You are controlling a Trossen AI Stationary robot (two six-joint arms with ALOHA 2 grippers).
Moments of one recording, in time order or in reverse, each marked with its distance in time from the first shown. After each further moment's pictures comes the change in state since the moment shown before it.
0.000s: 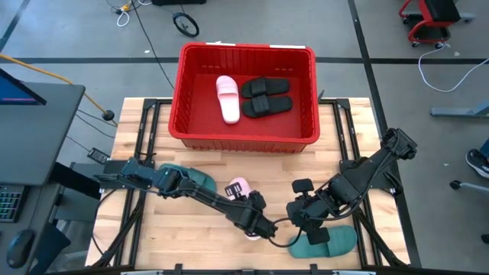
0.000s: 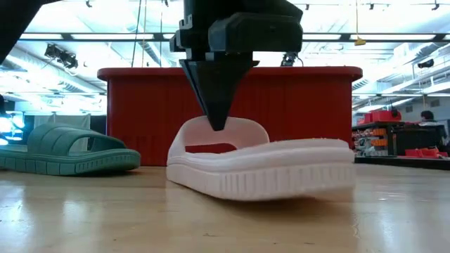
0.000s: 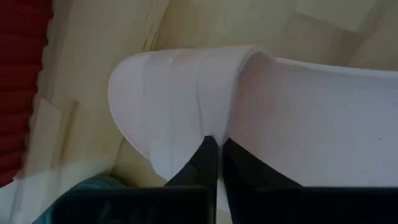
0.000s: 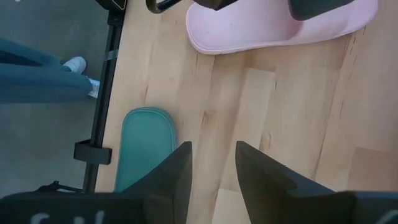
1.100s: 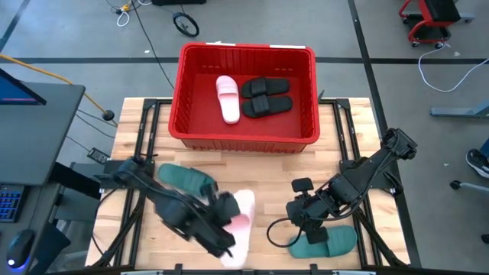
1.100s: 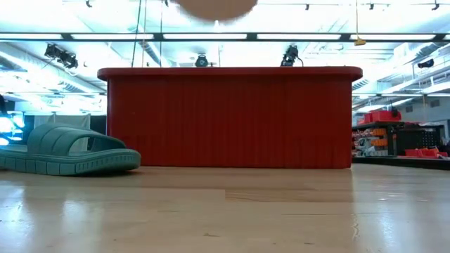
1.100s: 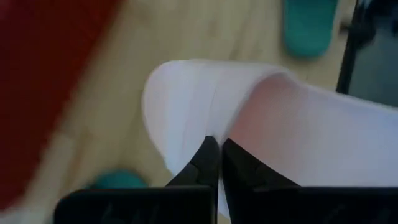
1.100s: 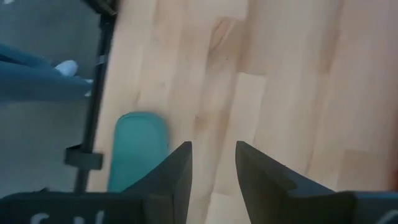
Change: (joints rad) left arm -0.188 -0.452 -0.001 0.048 -0.119 0.027; right arm -0.001 0.000 0.000 0.001 0.030 -0.003
